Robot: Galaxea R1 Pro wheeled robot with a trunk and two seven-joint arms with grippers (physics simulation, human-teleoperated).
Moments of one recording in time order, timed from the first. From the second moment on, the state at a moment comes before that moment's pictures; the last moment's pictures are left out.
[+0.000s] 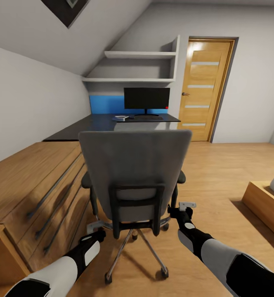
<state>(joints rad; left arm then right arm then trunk) -0.73 -0.09 -0.16 -0.20 0.41 0.01 0.35 -0.86 0.01 0.80 -0.15 -0.76 -0.34 -0.24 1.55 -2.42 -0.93</state>
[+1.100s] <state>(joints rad) -0.73 -0.08 -0.16 -0.20 0.41 0.01 0.34 -0.85 0.03 0.80 -0.15 -0.74 -0.34 -0.24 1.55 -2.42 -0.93</state>
